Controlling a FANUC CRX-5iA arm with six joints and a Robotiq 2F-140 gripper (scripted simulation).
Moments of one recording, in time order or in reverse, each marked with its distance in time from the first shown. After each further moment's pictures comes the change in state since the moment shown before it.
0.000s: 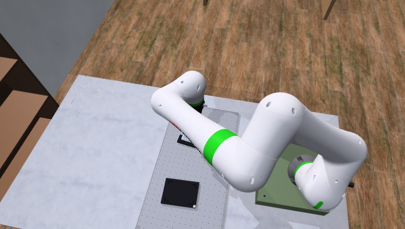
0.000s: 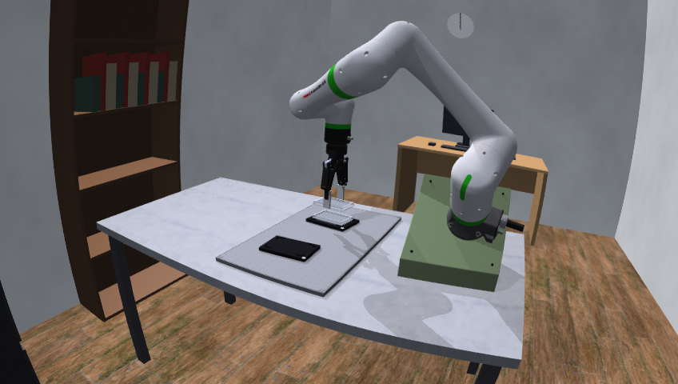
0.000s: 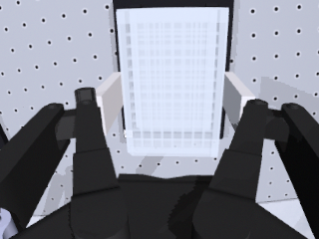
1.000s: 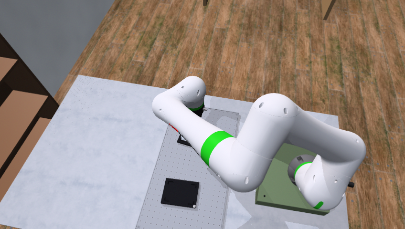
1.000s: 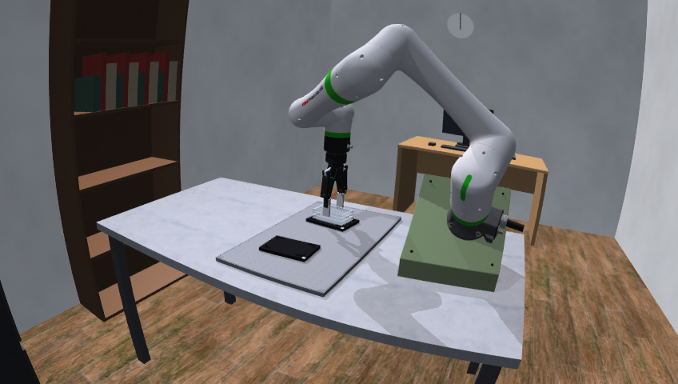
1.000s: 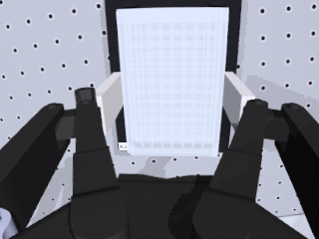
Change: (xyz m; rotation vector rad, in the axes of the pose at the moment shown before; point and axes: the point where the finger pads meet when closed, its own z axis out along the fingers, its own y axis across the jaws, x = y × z) arm 0.000 0.000 0.031 0.000 0.000 0.000
